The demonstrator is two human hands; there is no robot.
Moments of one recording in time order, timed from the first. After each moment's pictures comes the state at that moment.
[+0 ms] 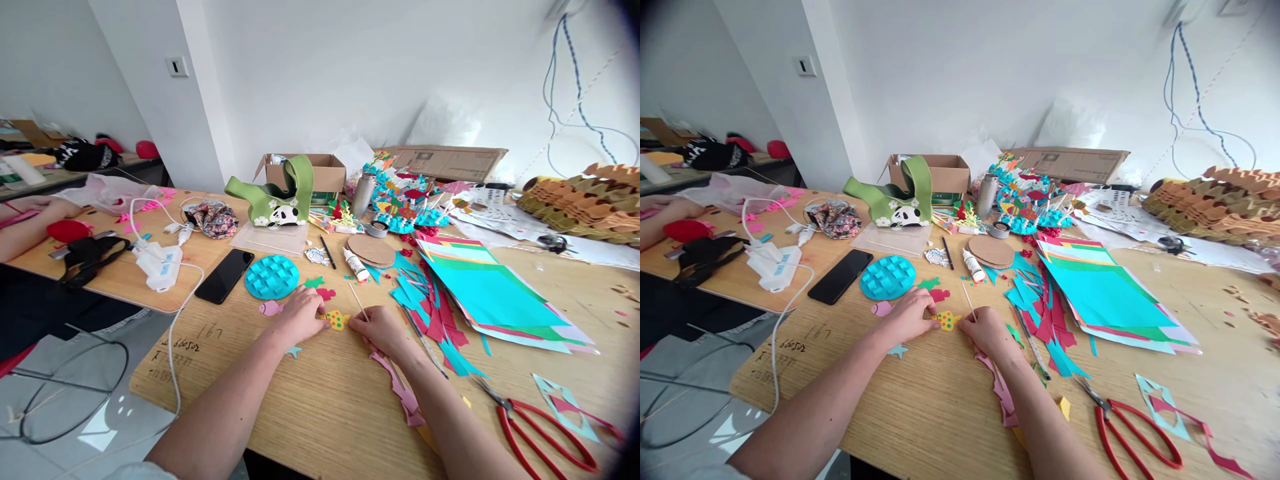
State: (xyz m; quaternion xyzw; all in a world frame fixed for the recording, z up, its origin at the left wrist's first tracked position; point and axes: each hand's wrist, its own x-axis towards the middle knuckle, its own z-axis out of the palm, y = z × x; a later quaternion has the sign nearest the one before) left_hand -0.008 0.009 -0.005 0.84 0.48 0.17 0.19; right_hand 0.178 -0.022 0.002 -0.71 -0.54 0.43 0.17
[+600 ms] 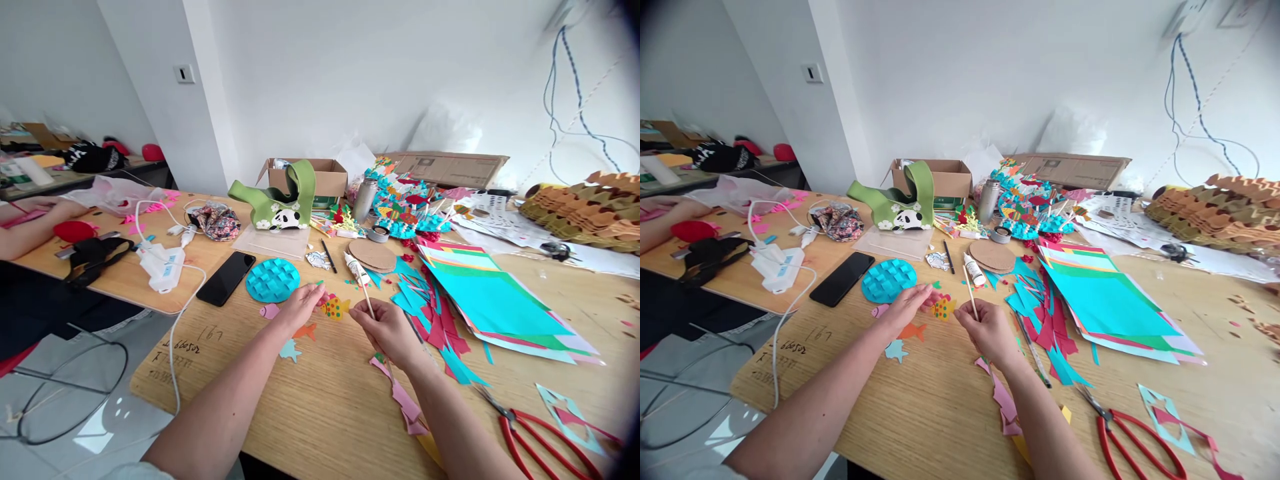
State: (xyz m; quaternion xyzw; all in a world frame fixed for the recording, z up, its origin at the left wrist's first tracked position) left_hand -0.006 0.016 0.000 0.59 0.46 0.38 0.54; right_hand 0.171 -0.035 0.035 -0.59 -0.55 0.46 0.36
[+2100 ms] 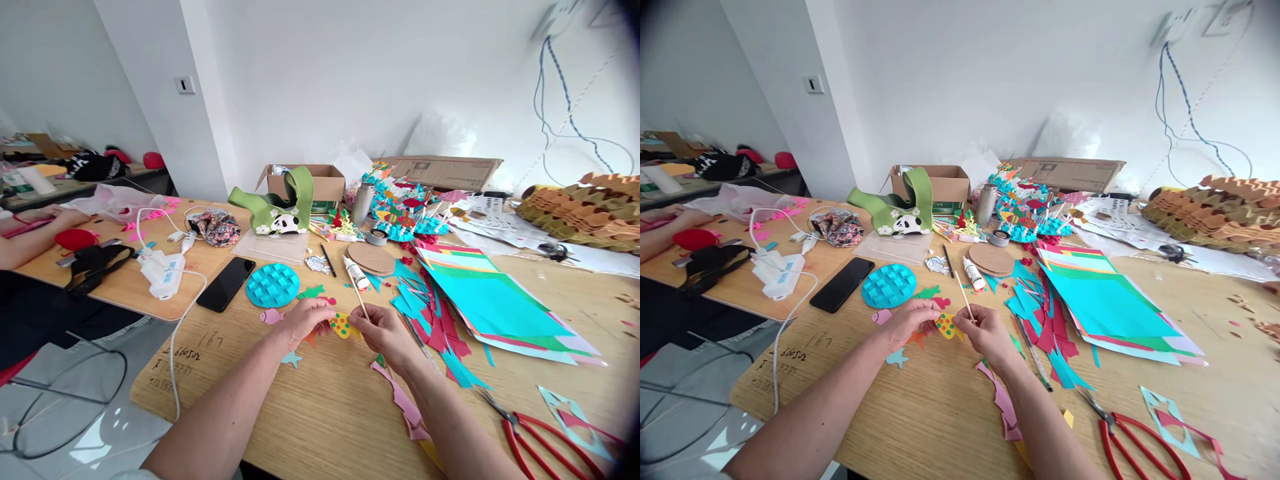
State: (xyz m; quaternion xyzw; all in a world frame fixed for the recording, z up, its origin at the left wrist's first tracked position) left_hand 0.000 -0.001 0.017 0.52 0.39 0.34 0.68; right_hand 0.176 -0.030 0.022 -0.53 -0.52 0.55 0.38
